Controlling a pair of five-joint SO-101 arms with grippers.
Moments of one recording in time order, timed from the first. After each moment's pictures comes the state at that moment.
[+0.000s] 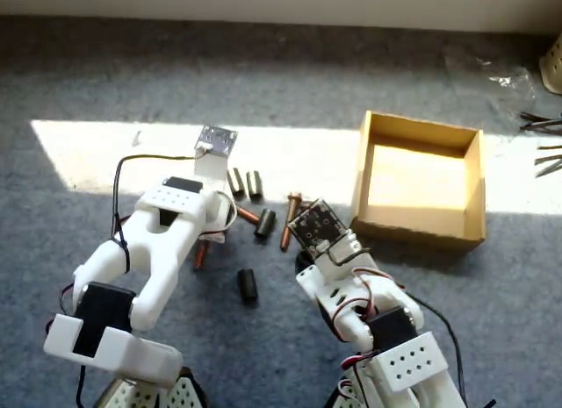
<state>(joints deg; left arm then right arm) 8.0 0.8 39.7 47.4 4.2 -27.9 -77.5 80.5 47.4 19.2</state>
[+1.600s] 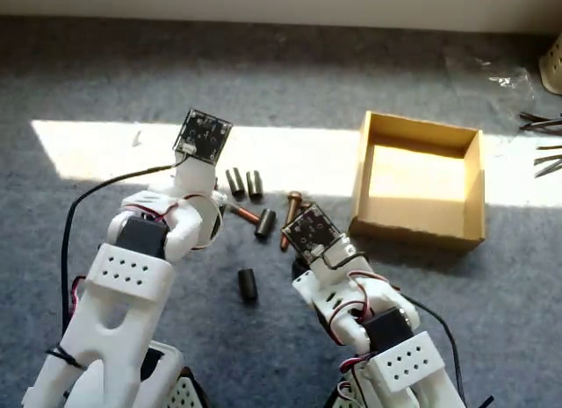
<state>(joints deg) 8.5 -44.4 50.4 50.4 -2.5 -30.7 -77.5 82.0 47.4 18.2</state>
